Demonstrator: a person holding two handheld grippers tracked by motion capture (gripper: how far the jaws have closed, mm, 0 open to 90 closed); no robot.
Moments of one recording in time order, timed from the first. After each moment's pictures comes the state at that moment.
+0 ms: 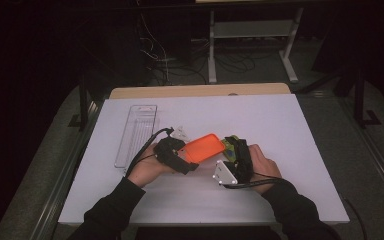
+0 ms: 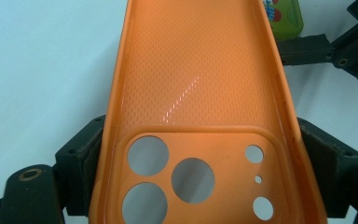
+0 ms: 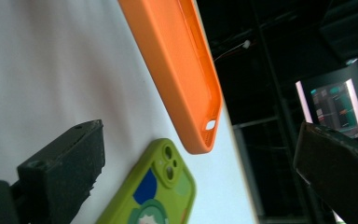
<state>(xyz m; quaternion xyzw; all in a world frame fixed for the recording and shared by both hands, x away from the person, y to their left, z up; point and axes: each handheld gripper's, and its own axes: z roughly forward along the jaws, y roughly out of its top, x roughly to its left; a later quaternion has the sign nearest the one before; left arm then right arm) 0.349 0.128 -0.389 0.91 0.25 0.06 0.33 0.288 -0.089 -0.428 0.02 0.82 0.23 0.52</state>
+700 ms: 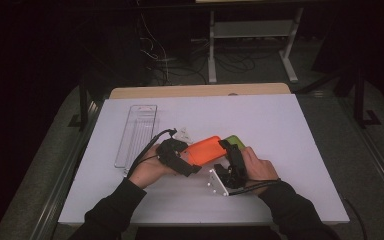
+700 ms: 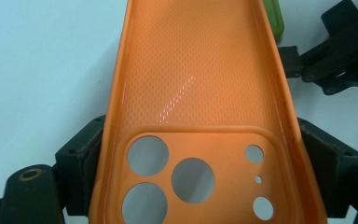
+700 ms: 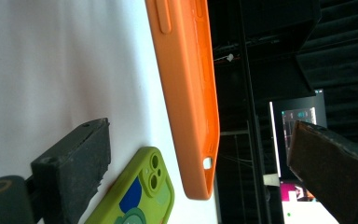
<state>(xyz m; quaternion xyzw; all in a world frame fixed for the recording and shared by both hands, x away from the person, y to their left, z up) 0.344 0.121 -0.386 0.91 0.23 0.05 0.33 0.278 -0.074 -0.435 -0.05 0.80 0.19 0.57</state>
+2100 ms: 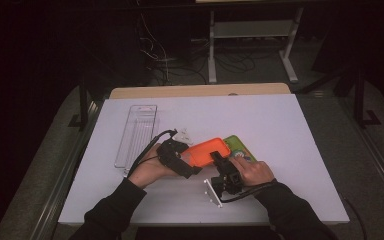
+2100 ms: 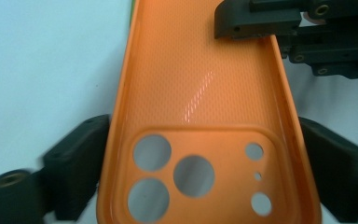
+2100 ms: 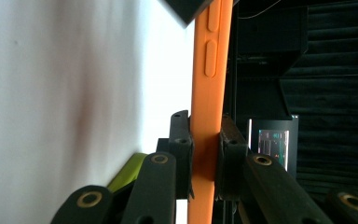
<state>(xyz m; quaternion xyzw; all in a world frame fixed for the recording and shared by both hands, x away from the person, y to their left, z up) 0.343 0.123 -0.385 0.91 0.22 0.05 0.34 0.267 -0.065 -0.443 -0.11 0.78 0.15 0.60</state>
